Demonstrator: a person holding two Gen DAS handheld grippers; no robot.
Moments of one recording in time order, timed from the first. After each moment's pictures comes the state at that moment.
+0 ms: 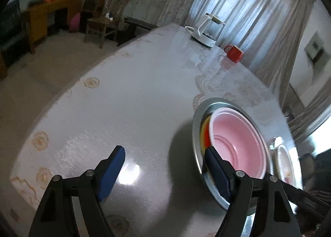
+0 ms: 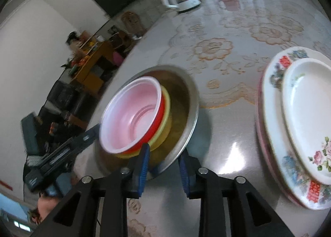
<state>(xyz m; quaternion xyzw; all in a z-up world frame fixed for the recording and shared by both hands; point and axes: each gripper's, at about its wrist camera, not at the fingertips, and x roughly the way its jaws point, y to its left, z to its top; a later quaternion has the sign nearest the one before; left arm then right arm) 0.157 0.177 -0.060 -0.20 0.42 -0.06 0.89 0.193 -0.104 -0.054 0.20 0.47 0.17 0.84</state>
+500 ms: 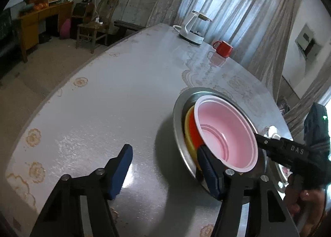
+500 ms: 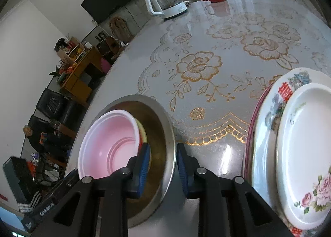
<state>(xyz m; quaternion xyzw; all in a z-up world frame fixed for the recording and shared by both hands) 0.144 0.159 -0.057 -0.17 0.41 -0.08 0.89 0.235 -0.112 -0.054 0.19 0.47 0.14 0.85</state>
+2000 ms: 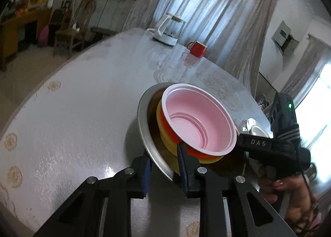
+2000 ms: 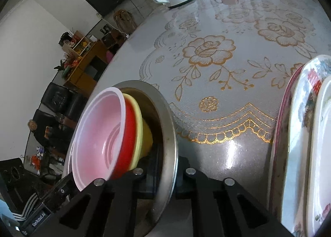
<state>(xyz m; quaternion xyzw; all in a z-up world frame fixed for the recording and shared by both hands) 0.132 0.141 -0.060 -0.16 0.37 -0.16 0.90 0.251 -0.096 -0.084 0.19 0.48 0.17 0.84</state>
